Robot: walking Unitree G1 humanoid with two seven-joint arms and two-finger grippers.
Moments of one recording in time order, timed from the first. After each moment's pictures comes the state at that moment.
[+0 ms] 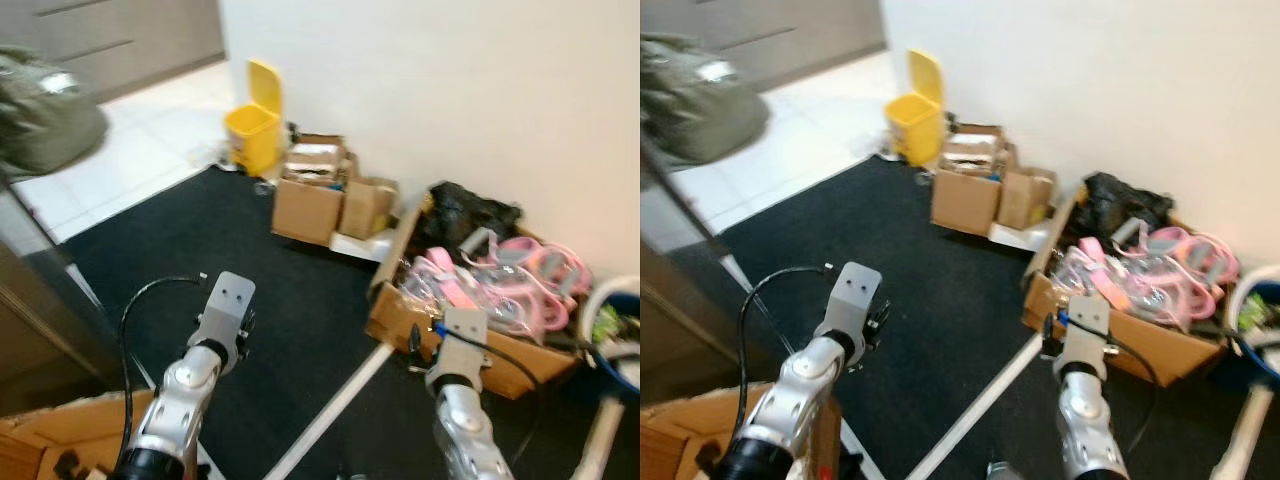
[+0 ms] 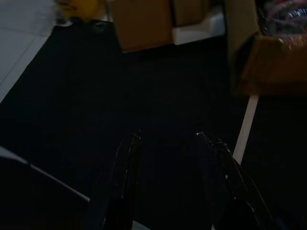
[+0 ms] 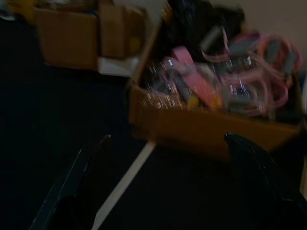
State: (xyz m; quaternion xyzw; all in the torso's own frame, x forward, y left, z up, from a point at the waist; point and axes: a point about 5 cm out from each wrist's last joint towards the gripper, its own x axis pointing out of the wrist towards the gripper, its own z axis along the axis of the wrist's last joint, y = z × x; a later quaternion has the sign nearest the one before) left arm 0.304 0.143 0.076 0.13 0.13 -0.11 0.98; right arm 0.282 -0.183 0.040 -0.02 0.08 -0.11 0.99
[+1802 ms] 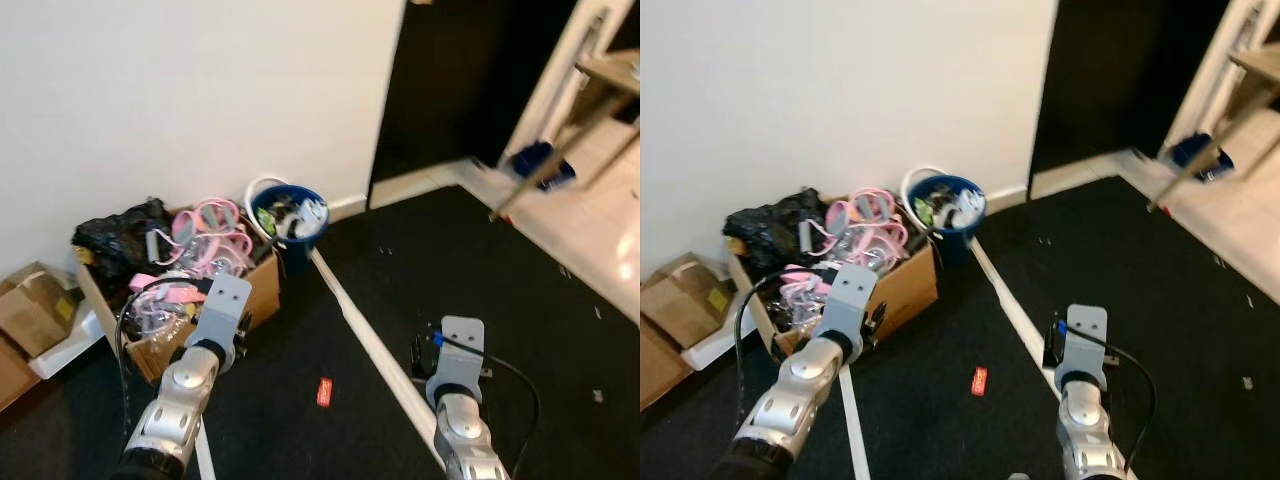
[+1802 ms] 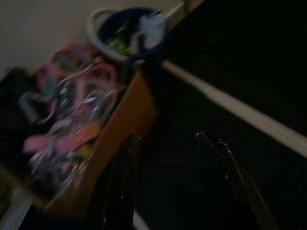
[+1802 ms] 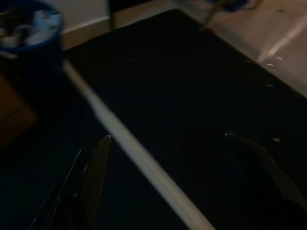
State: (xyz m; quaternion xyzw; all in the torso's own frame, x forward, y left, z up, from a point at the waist) left arm 0.305 0.144 0.075 0.12 0.11 -0.10 0.98; right arm 0.277 -0.194 0.030 -0.04 0.10 -0.14 0.98
